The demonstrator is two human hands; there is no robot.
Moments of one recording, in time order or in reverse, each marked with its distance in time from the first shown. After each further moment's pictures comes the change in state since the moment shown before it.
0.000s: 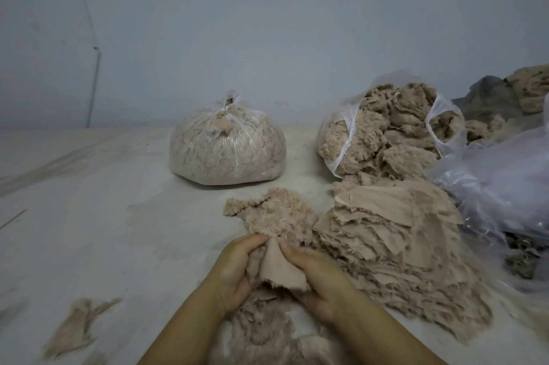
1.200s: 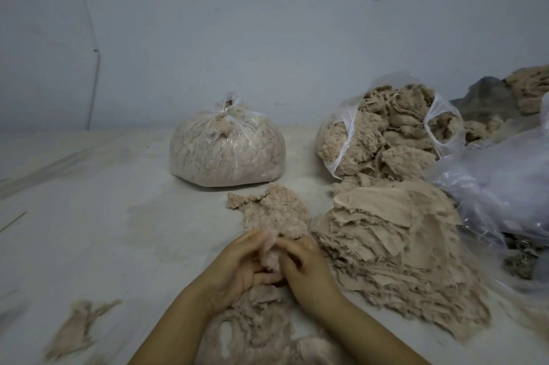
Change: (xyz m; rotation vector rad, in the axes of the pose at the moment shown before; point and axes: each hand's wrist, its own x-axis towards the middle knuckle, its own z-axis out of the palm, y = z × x) left_hand 0.008 0.002 -0.018 0.114 -0.335 0.053; right_hand 0.004 0.009 -0.008 -1.064 0.056 -0.639
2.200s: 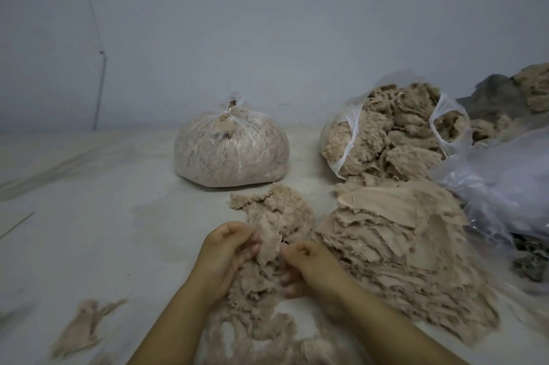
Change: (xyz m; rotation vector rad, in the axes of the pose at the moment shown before) left_hand 0.005 0.008 -0.010 -0.020 0.428 0.192; right_hand 0.009 -0.012 -0.011 0.492 -0.119 0.517
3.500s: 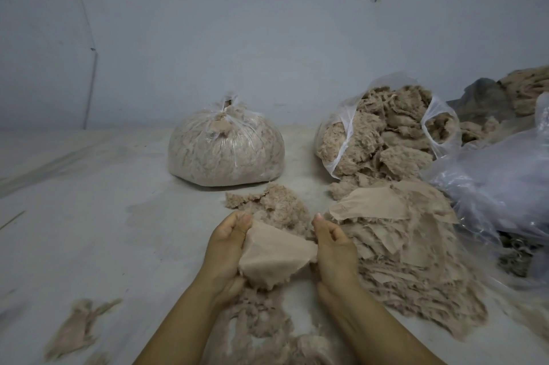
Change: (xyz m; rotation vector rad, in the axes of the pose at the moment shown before) left_hand -0.022 0.009 0.026 -0.044 -0.046 0.091; right_hand 0.014 0.002 -0.001 0.493 0.520 -0.228
